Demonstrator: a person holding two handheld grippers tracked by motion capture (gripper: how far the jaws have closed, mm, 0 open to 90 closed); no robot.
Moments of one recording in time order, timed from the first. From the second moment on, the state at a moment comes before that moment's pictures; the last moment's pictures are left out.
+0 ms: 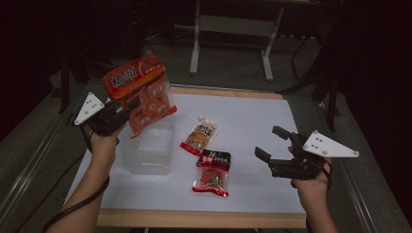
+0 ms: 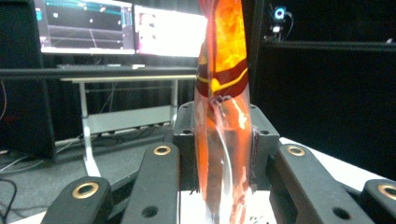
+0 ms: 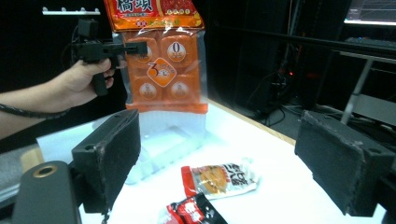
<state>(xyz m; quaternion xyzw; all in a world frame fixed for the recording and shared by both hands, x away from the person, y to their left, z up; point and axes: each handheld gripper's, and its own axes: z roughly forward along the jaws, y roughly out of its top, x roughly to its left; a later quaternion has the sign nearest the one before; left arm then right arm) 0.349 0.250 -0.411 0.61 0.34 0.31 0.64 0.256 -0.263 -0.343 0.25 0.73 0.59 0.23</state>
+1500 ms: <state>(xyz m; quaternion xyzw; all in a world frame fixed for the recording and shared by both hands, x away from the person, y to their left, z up) 0.365 0.261 -0.474 0.65 0.42 0.30 0.56 0.259 -0.264 -0.351 0.26 0.73 0.59 0.21</state>
